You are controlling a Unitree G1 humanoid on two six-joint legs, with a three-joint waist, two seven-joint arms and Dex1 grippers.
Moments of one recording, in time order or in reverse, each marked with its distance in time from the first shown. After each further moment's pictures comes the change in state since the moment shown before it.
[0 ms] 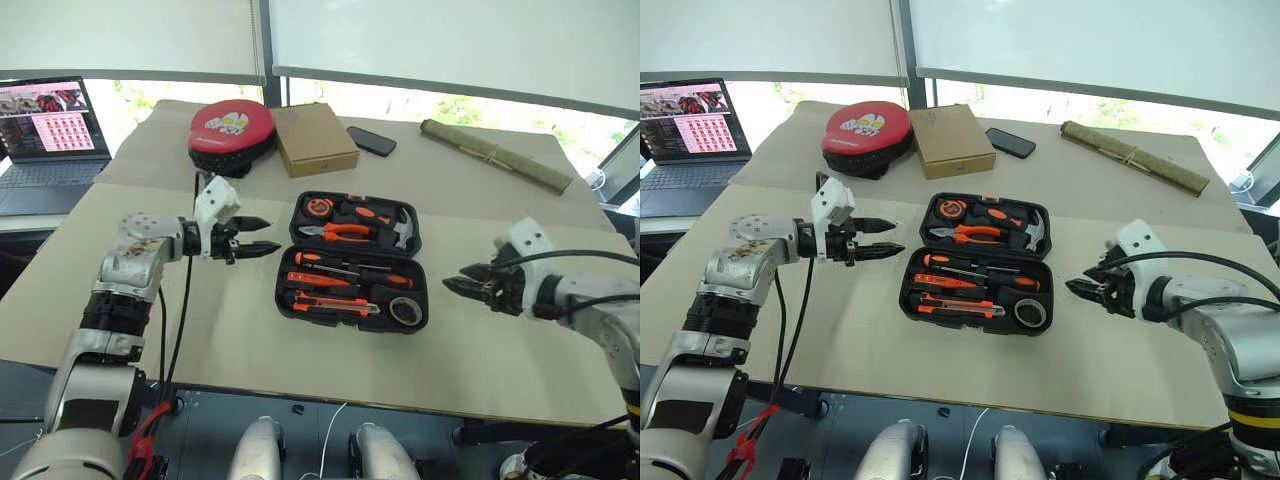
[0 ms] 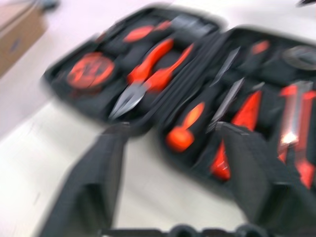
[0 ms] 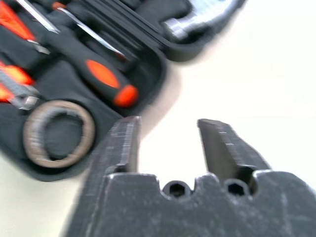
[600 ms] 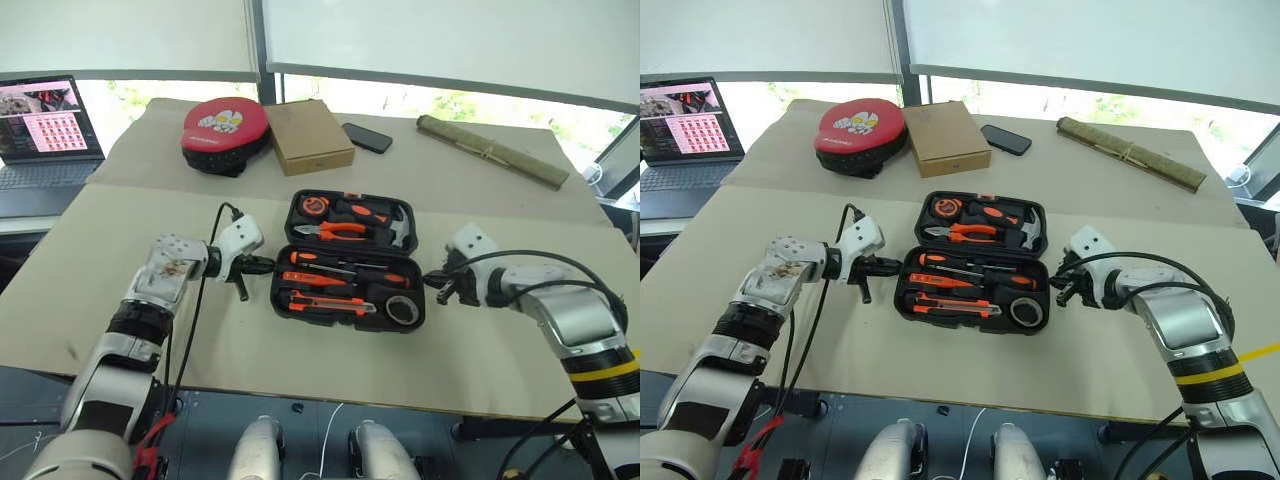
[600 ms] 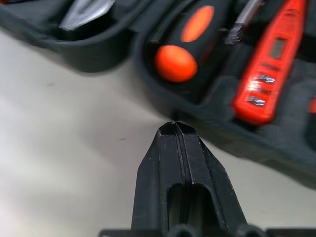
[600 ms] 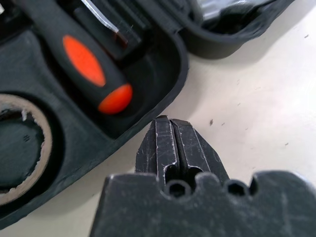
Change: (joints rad) left arm 0.067 -0.046 -0.086 -0.017 0.093 -0.026 -0.060; right arm -0.168 0.076 0.263 0.195 -0.172 -0.161 0.114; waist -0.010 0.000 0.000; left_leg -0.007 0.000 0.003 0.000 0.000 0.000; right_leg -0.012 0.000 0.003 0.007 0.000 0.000
